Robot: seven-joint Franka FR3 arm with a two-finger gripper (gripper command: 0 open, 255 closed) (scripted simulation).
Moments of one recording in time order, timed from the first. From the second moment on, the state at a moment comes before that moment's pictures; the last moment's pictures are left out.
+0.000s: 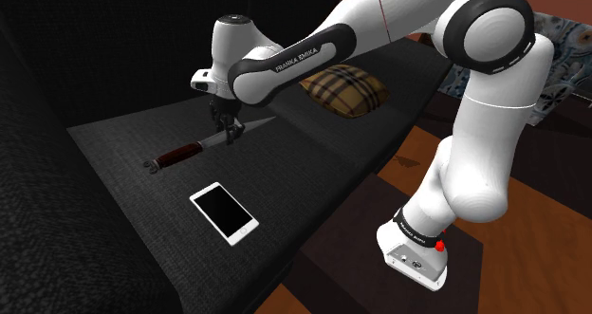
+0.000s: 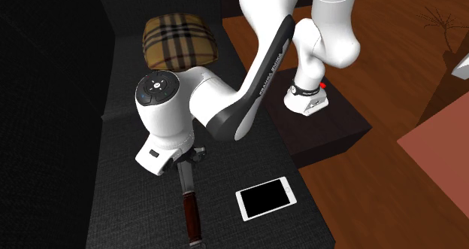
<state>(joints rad) 0.33 0.32 0.07 -1.95 -0.11 2.33 -1.04</state>
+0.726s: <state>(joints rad) 0.33 0.29 0.07 -1.93 -0.11 2.29 -1.04</state>
